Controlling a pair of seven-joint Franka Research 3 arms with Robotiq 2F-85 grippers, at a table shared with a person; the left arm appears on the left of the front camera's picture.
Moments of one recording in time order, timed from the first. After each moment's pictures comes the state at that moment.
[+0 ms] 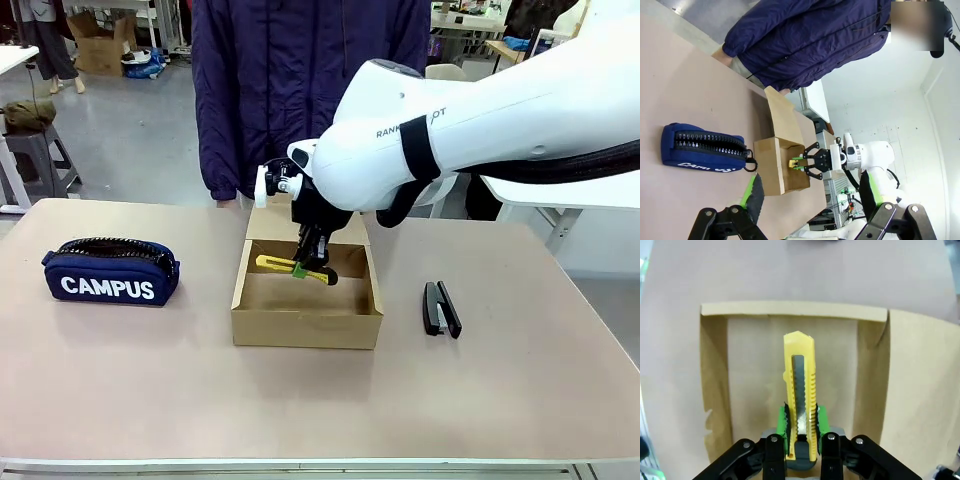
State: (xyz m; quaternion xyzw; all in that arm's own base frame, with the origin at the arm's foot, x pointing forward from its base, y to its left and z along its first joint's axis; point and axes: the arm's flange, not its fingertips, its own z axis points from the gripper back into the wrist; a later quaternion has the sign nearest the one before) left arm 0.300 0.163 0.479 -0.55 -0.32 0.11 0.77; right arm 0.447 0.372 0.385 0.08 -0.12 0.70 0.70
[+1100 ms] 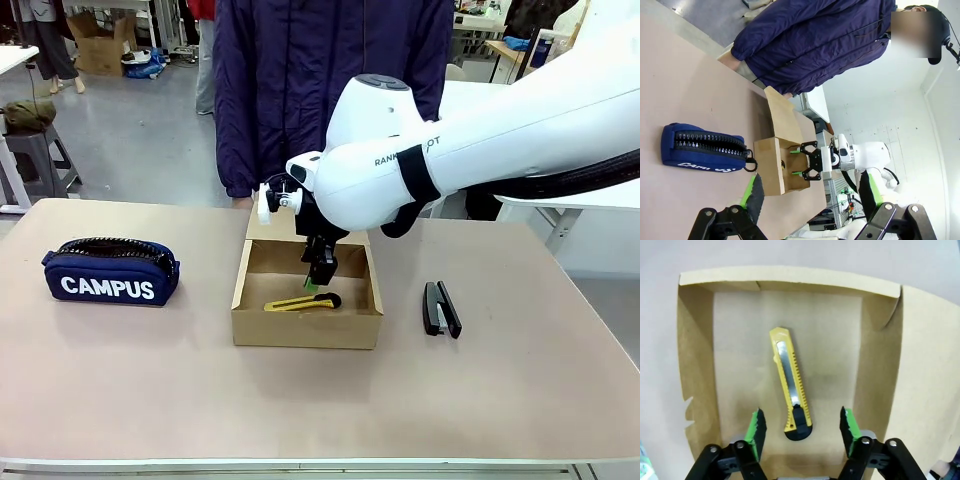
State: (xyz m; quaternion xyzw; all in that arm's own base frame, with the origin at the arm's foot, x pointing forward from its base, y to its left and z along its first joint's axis) left arm 0.300 0.163 0.479 -0.55 -0.32 0.11 0.77; right arm 0.449 0.372 0.367 0.04 -0.10 0.71 0.69
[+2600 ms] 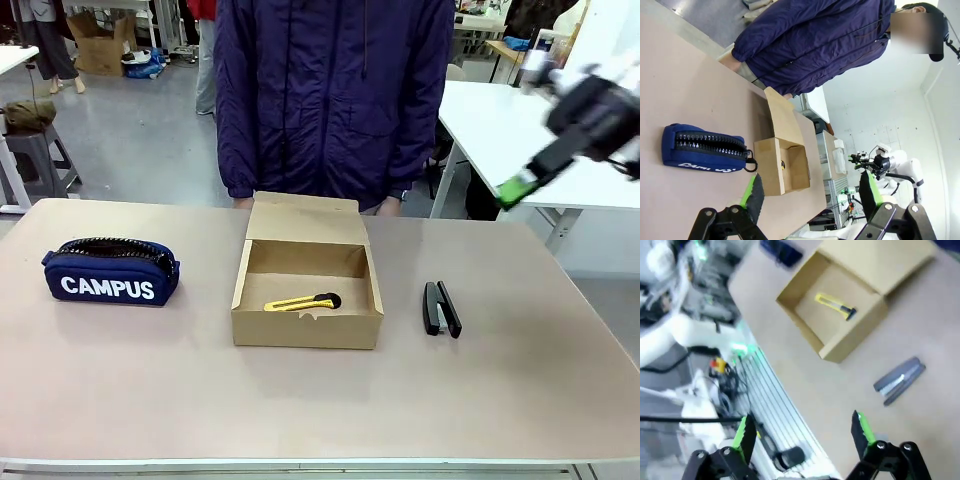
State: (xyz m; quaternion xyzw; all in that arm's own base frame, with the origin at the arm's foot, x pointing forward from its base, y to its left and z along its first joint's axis) left arm 0.300 0.164 0.480 -0.55 -0.32 0.11 0.77; right arm 0.386 0.017 0.529 0.39 -0.09 0.30 0.86
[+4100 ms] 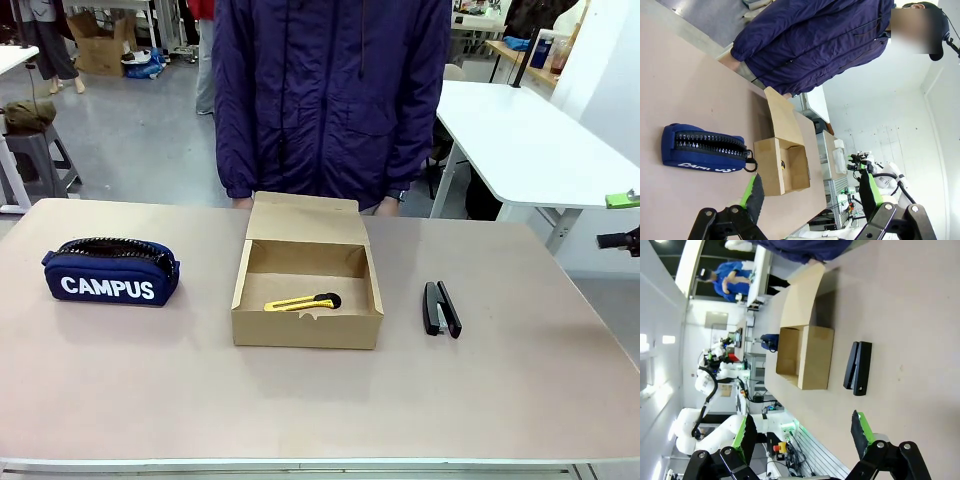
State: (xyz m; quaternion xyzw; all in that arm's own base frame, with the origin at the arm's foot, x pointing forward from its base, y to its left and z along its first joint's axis) left arm 0.300 0.164 0.480 -0.55 -0.32 0.11 0.77; right arm 0.374 -0.169 0.432 0.54 -0.14 -0.02 0.83
